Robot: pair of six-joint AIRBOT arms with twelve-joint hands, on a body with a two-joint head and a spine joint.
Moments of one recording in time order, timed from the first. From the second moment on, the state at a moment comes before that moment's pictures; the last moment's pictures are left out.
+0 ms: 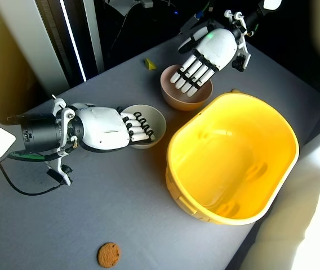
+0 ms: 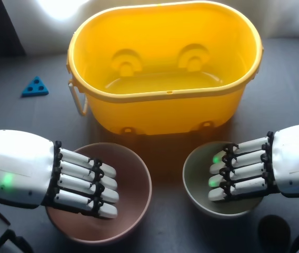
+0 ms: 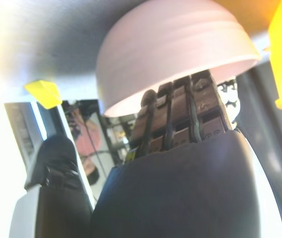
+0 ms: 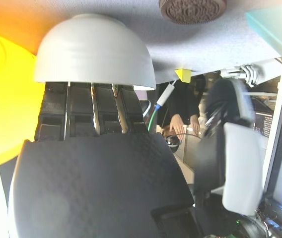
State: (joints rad) left arm 0.48 -0.97 1.37 1.44 -1.12 0.00; right arm -0.50 -1.01 1.22 -1.15 0.78 -0.16
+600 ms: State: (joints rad) left arm 0.51 -0.98 1.38 1.45 -1.12 0.02; right arm -0.50 -1.01 1.22 -1.14 0.78 -0.18
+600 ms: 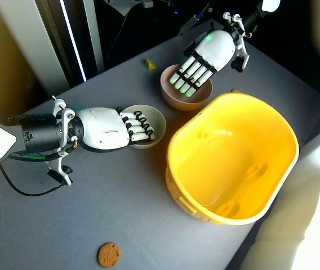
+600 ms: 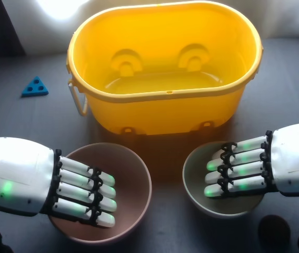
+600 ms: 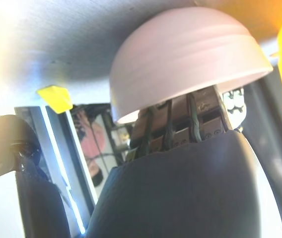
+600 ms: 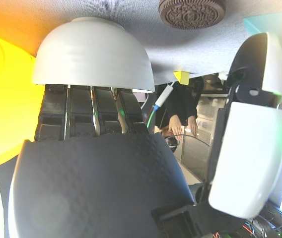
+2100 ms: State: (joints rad) left arm 0.51 -1.00 1.38 1.45 -1.09 0.02; right arm -0.50 -1.01 1.22 -1.13 0.78 -0.20
